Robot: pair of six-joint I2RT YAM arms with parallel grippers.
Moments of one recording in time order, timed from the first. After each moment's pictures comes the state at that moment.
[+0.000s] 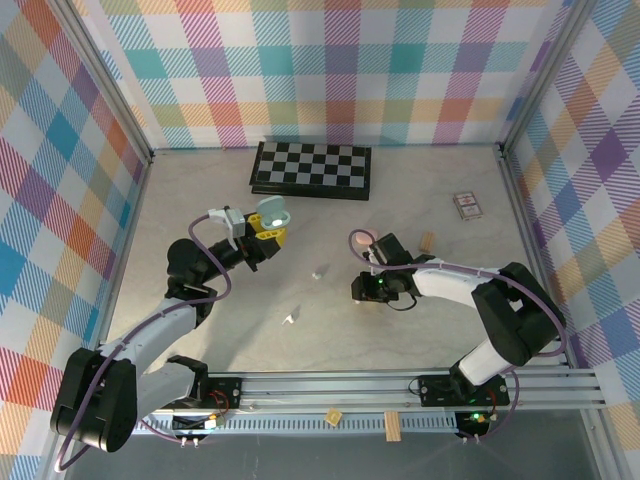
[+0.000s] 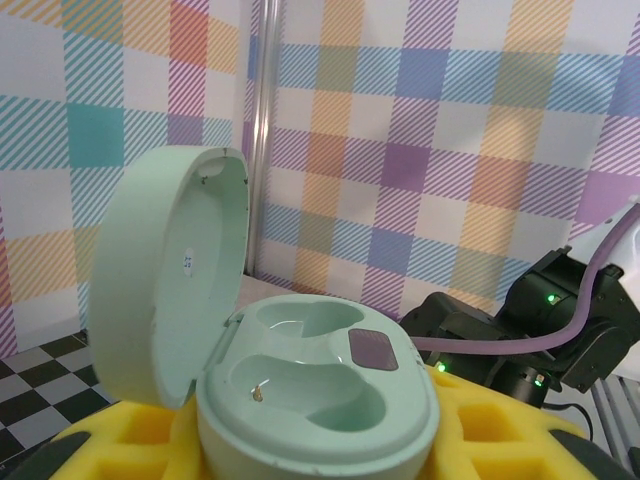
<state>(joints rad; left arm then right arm) -0.29 1.08 0.44 0.91 0.76 -0.29 0.62 1.55 0.71 -0.27 -0.32 0.57</state>
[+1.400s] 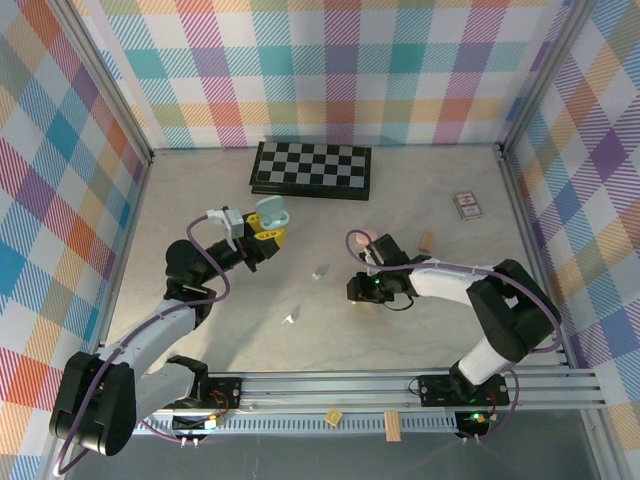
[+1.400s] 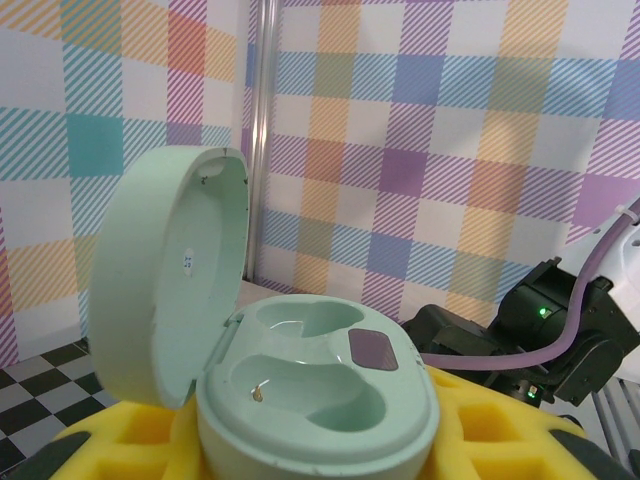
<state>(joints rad) -0.29 1.06 0.44 0.91 0.76 -0.29 0.62 1.58 0.72 -0.24 -0.35 0.60</state>
